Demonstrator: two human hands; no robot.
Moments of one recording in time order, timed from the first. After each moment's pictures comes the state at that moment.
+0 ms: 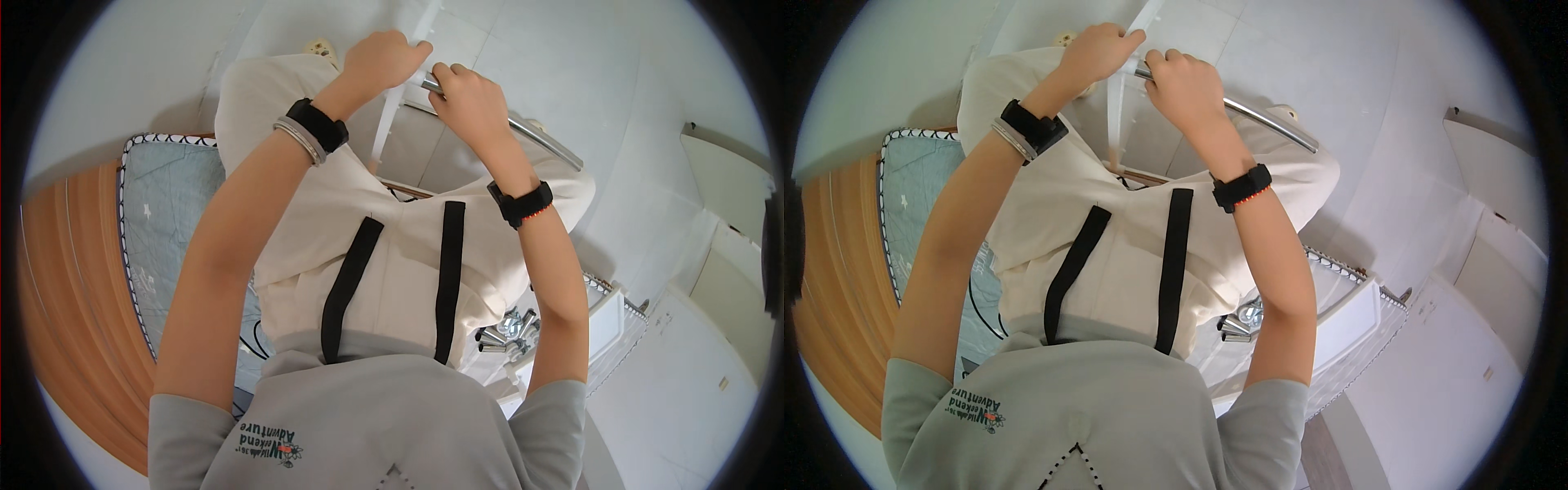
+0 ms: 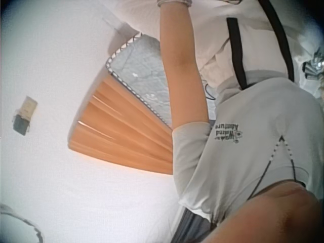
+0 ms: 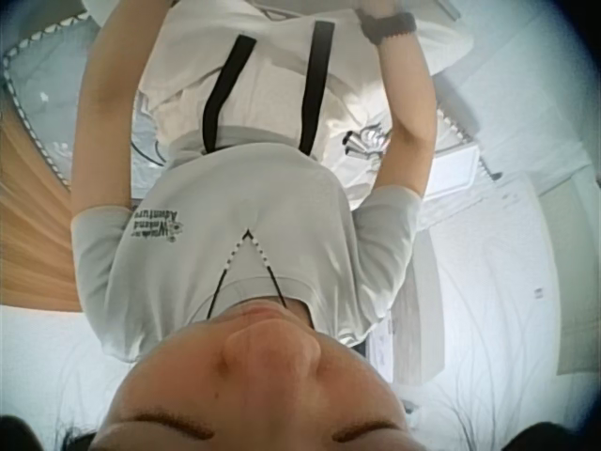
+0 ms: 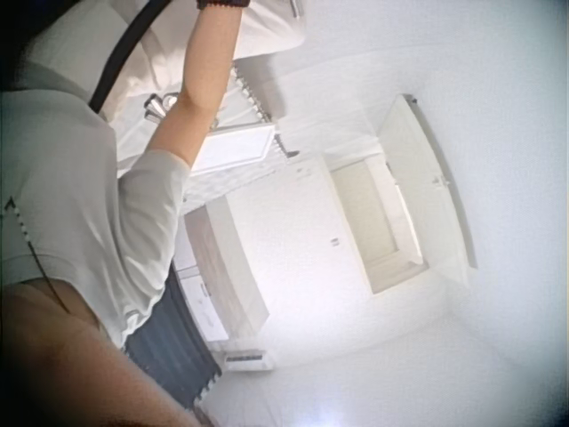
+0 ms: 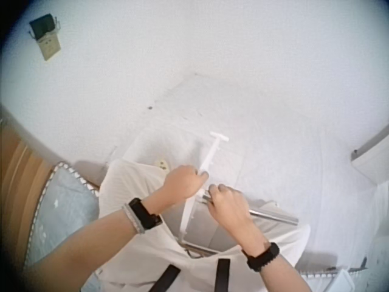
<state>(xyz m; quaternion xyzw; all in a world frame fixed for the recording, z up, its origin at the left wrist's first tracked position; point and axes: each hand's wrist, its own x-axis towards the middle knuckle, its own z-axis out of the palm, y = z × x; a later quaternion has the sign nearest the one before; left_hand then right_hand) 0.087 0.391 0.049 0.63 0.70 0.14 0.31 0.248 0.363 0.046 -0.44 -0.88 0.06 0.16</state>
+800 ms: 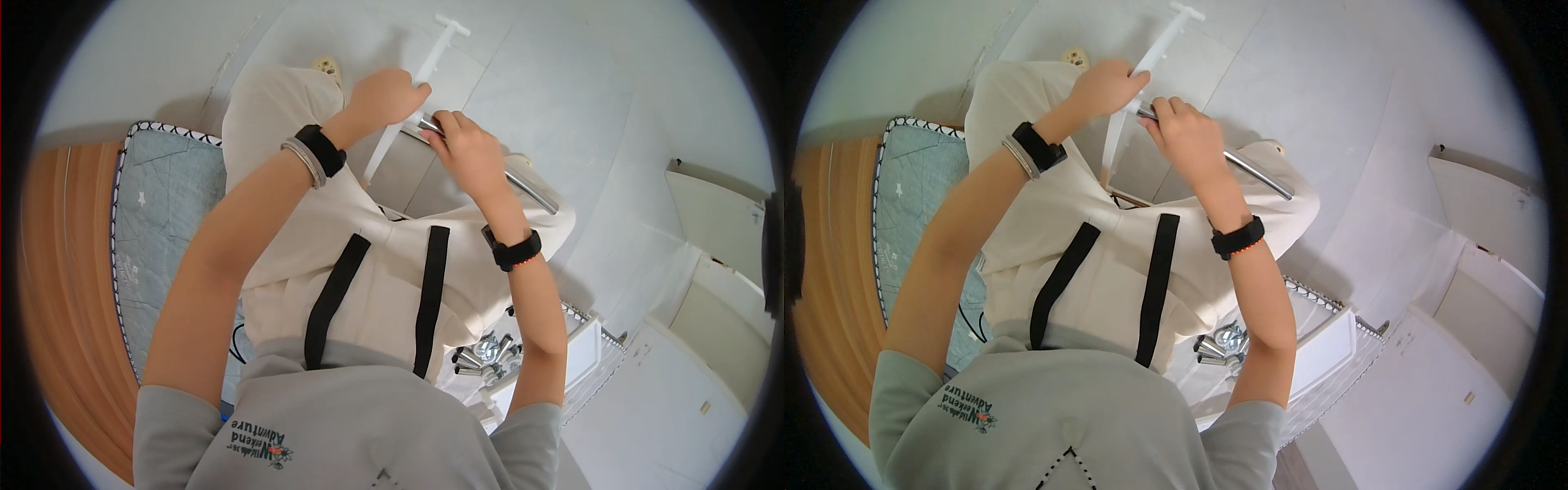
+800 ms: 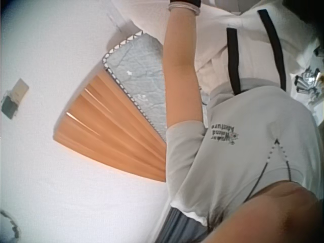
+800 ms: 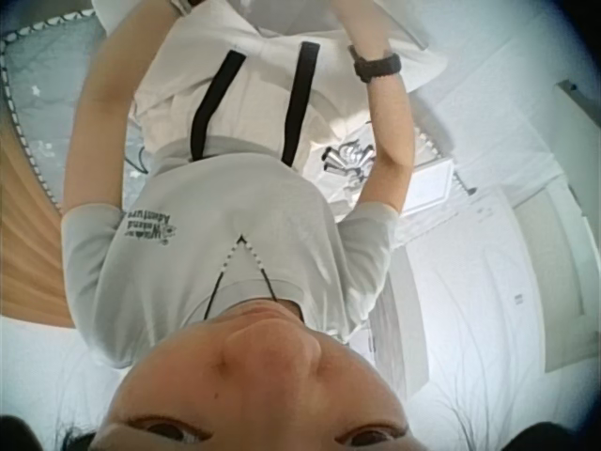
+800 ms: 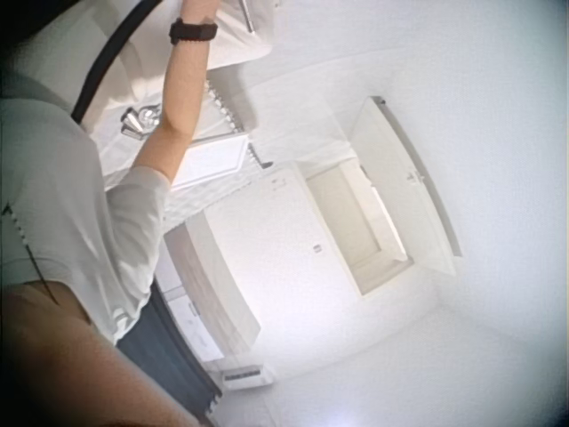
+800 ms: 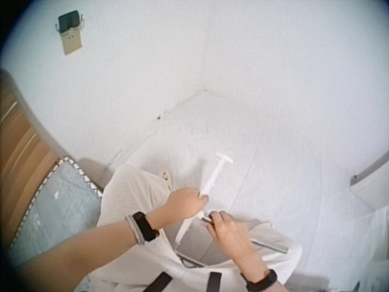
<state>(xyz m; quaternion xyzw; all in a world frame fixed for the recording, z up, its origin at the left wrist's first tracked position) 0.087 0.373 0.049 0.62 0.69 0.14 0.34 0.257 0.336 0.065 -0.42 -0.88 0.10 0.17</state>
